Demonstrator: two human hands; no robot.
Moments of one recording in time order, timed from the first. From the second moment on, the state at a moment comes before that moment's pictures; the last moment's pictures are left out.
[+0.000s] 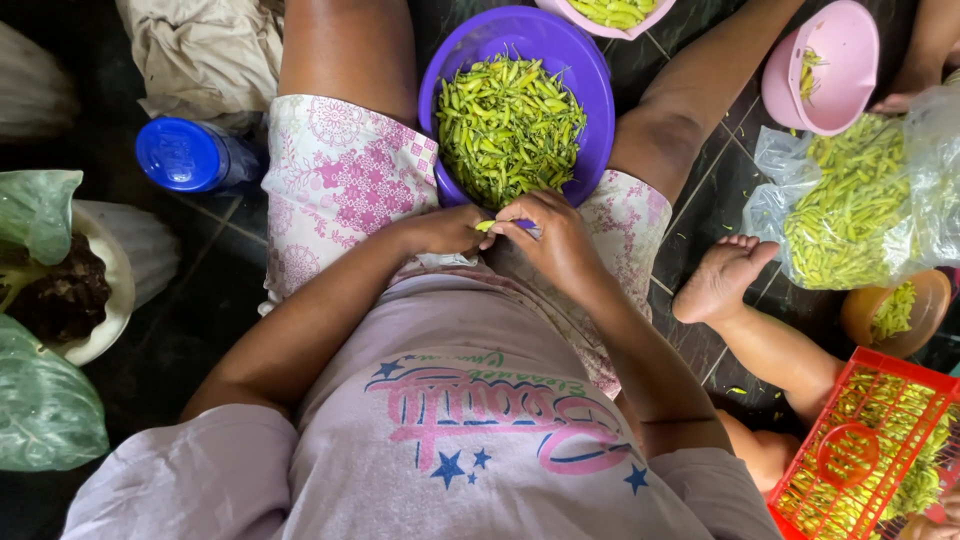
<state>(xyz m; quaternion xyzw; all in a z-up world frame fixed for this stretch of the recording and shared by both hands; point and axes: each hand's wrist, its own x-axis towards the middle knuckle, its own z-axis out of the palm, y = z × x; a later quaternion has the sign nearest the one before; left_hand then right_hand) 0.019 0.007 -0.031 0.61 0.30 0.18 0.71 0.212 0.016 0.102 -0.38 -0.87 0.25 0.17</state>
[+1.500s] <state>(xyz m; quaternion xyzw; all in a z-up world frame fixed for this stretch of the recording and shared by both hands) 0.012 0.006 -0.026 0.60 0.28 0.20 0.72 0.208 0.004 0.101 -0.50 -0.67 0.51 0.18</state>
